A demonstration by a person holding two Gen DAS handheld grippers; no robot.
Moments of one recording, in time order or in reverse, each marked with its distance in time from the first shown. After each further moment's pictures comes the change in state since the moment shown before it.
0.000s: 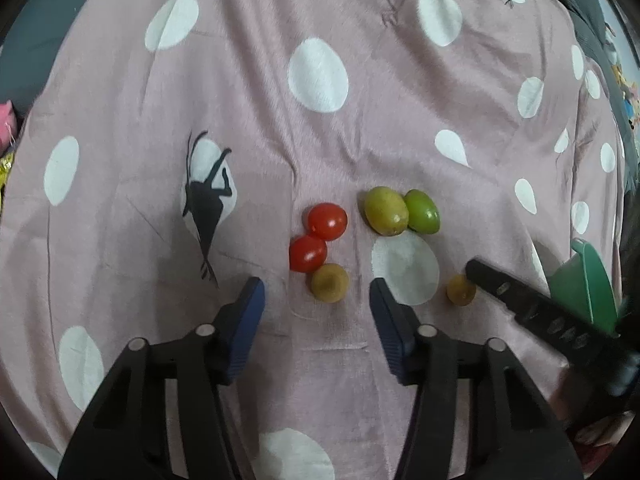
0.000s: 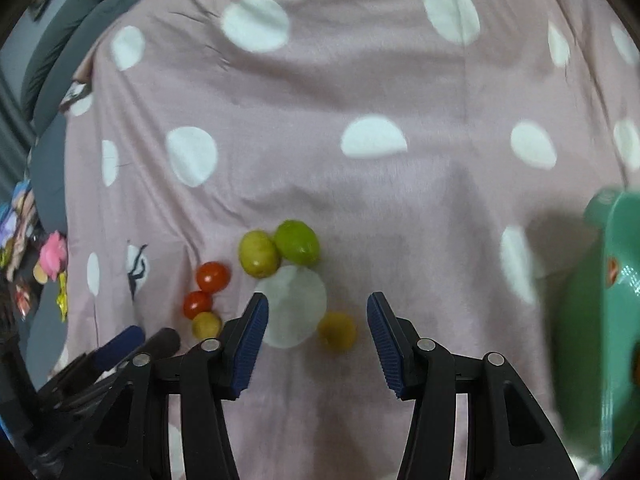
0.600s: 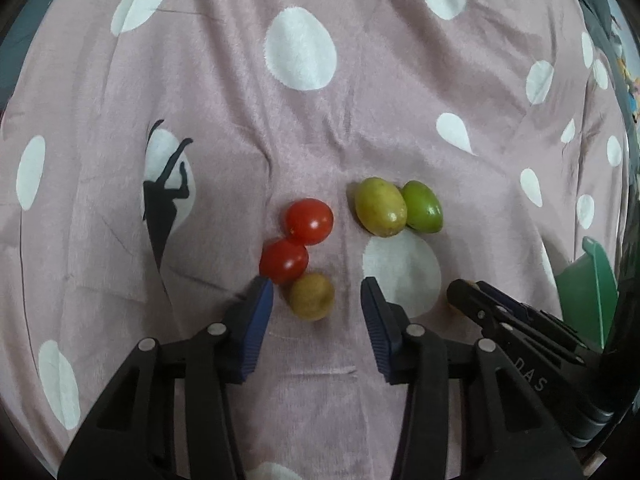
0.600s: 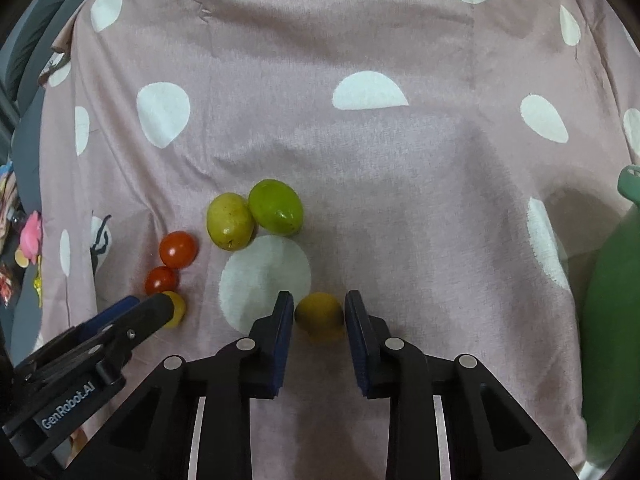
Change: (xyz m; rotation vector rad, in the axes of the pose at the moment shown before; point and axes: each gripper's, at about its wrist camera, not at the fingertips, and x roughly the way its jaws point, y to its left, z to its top) left arm 0.030 -0.015 0.010 0.018 0.056 -0.002; right arm 0.021 0.002 -0.005 -0.049 0.040 -0.058
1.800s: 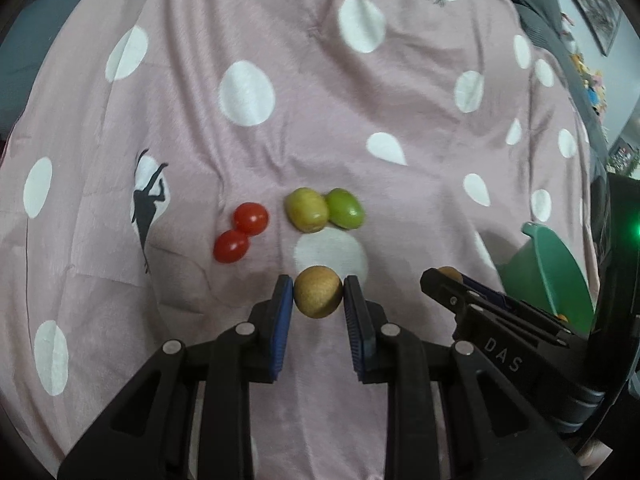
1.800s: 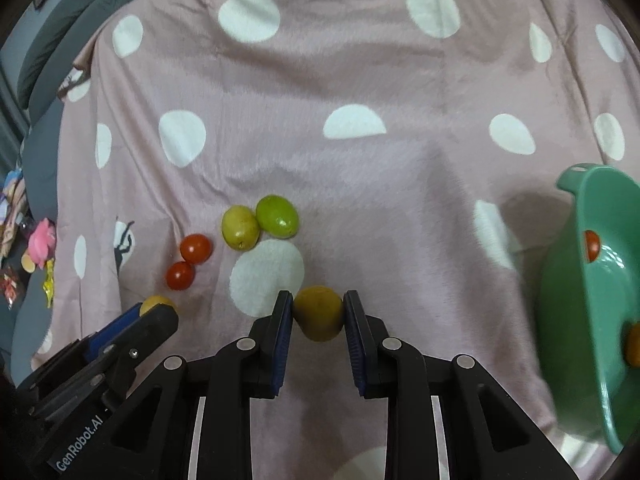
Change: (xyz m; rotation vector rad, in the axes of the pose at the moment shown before) left arm -0.054 -0.036 -0.034 0.059 -0.139 -0.092; right arm -0.055 -0.007 -0.014 0.001 -0.119 -0.012
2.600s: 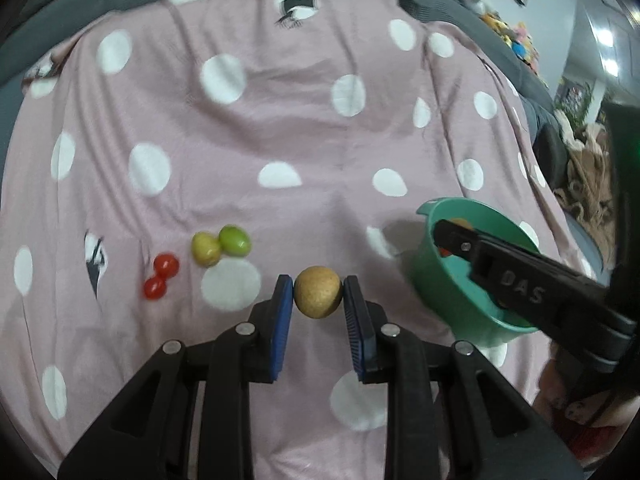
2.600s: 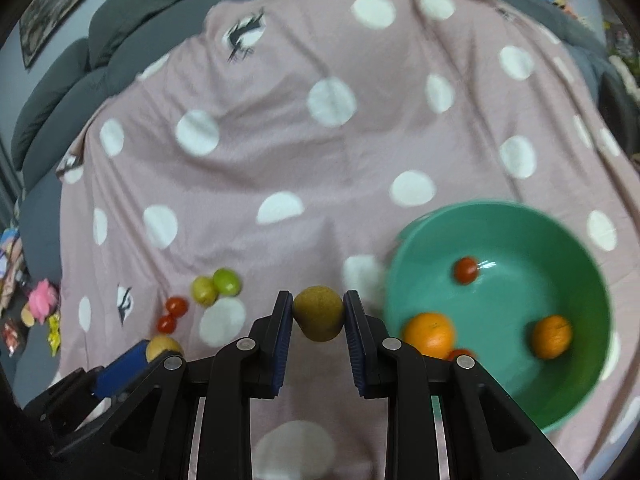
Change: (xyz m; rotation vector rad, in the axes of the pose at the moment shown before) left arm -0.037 -0.103 -0.012 0.270 -0.104 -0.070; right arm -0.098 -0.071 -0.005 0.124 -0.250 -0.096
